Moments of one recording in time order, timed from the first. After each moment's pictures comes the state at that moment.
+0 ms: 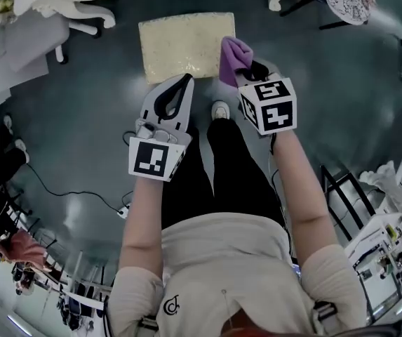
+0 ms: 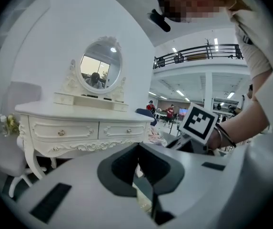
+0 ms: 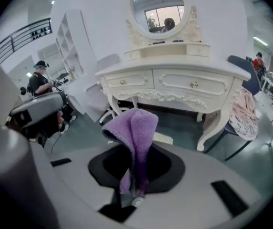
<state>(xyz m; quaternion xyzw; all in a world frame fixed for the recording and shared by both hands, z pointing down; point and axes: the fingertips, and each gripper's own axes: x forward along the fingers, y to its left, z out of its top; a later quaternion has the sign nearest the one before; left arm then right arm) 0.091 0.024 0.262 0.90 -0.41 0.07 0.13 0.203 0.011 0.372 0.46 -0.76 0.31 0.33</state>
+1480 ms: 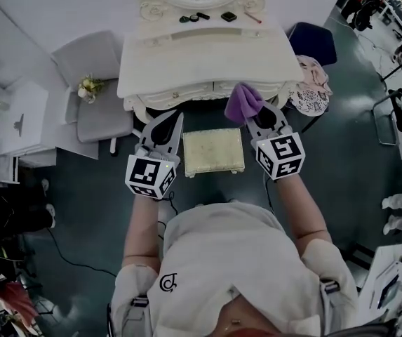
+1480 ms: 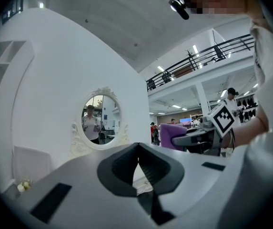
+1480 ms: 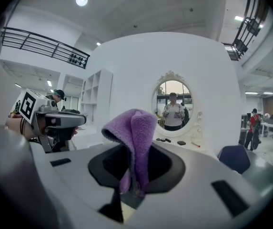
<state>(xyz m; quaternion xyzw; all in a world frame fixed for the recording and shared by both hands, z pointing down) -0.024 0.001 -0.058 0.91 -0.42 0.01 -0.01 0.144 -0.013 -0.038 0.53 -0.85 0.02 0.07</state>
